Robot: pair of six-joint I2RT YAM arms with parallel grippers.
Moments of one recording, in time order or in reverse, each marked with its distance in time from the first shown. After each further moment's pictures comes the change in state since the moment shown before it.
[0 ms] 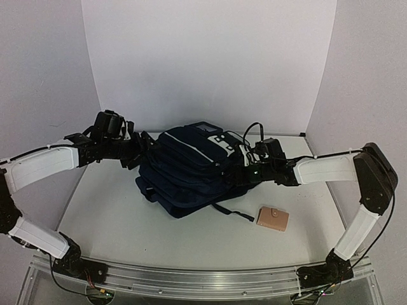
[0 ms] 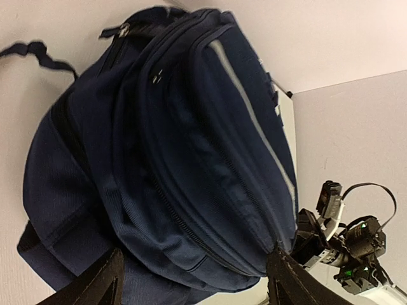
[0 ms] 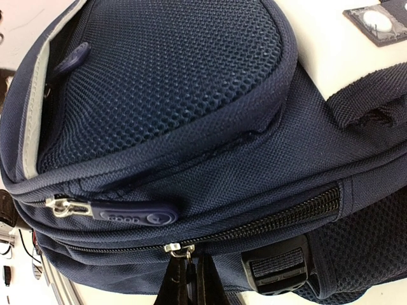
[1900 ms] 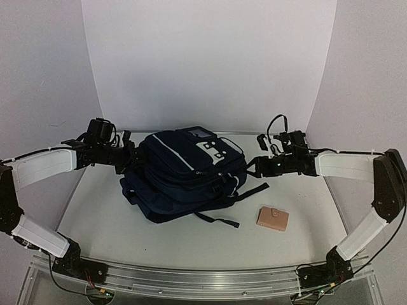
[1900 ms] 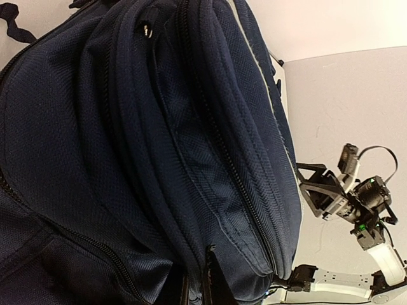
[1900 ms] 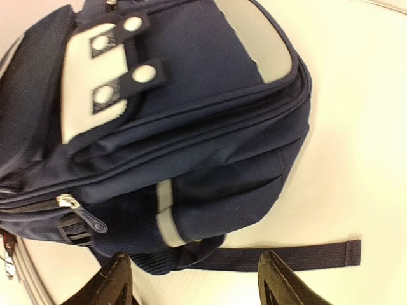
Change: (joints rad) left arm 0.146 0.011 -0.100 0.034 0.298 0.096; right arm -0.192 -0.129 -0.015 -0.212 0.004 -0.160
